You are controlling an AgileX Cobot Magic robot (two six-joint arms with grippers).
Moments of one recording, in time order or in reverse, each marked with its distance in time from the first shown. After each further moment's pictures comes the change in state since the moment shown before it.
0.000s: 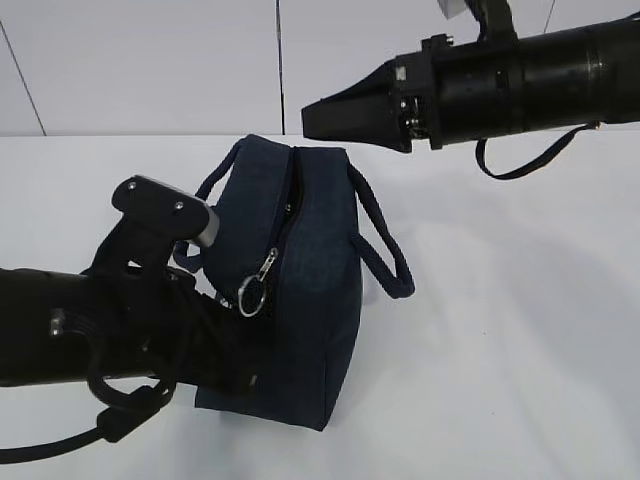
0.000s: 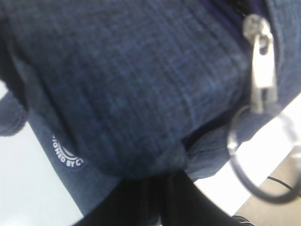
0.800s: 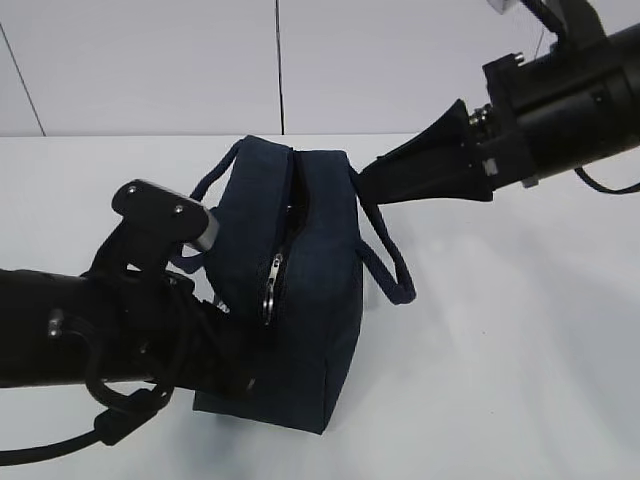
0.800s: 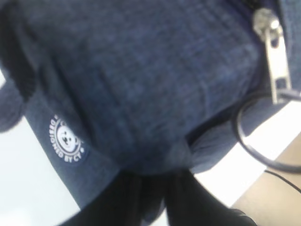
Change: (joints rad) left arm 0.004 0.000 0.000 0.000 0.031 0.000; right arm 0.000 -0.267 0.116 -0.365 -0.026 0.024
